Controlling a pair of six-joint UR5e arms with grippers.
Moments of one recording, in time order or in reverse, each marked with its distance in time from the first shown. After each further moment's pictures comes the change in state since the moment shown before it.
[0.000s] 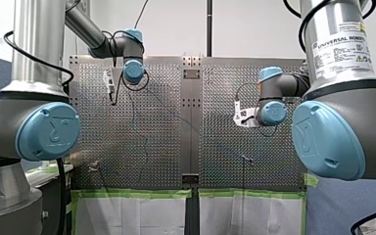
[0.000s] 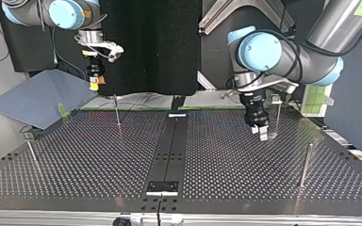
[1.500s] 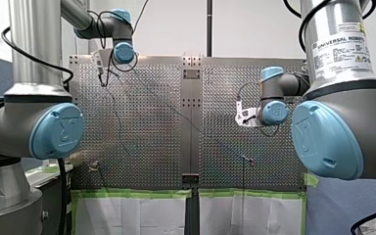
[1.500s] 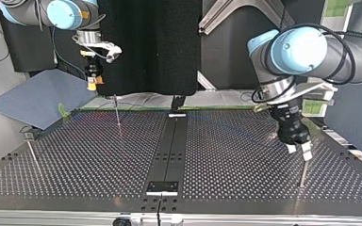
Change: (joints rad) left arm 0.112 0.102 0.084 -0.038 -0.004 -0.023; right arm -0.014 -0.003 0.000 0.006 -0.001 0.000
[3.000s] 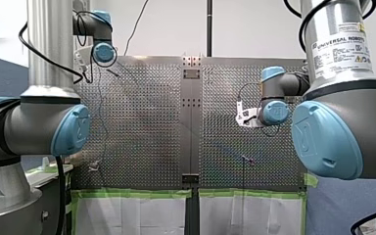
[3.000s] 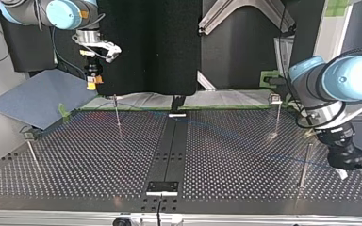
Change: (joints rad) left arm 0.267 -0.022 0.063 0.042 0.192 -0.180; right arm -0.004 -0.002 0.002 0.010 0.000 -0.005
